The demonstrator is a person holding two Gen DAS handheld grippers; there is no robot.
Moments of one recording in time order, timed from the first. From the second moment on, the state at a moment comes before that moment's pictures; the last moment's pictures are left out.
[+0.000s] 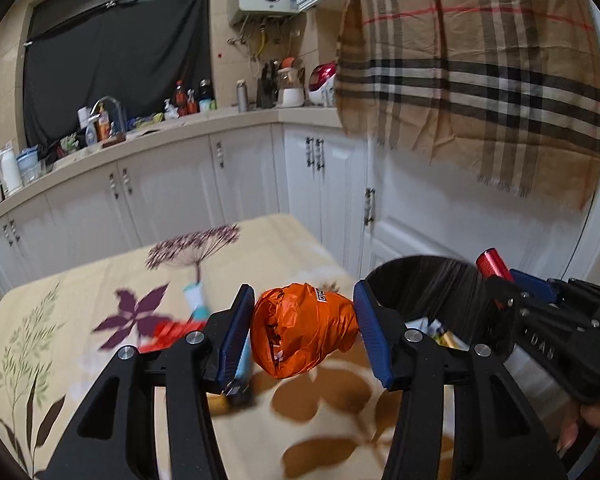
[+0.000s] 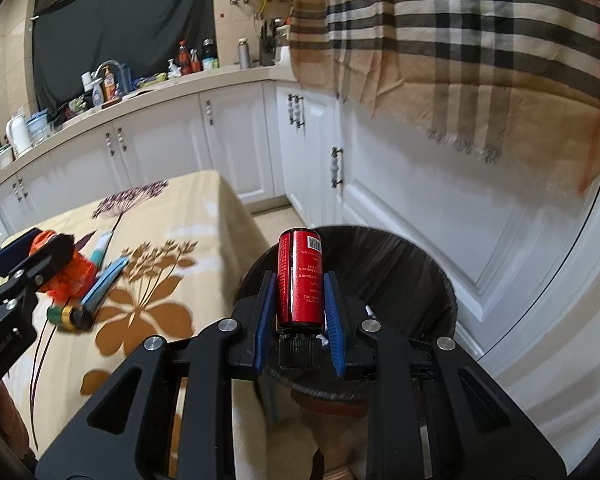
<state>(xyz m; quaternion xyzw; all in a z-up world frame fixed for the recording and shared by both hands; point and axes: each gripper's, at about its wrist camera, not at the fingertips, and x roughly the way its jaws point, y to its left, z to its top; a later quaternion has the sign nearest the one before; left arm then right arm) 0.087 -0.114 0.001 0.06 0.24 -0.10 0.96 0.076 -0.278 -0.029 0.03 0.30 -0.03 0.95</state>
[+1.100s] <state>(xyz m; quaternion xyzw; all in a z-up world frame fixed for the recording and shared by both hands) 0.197 -0.214 -0.039 0.10 0.30 -0.13 0.94 0.151 -0.350 -0.065 0.08 0.31 -0.13 0.94</state>
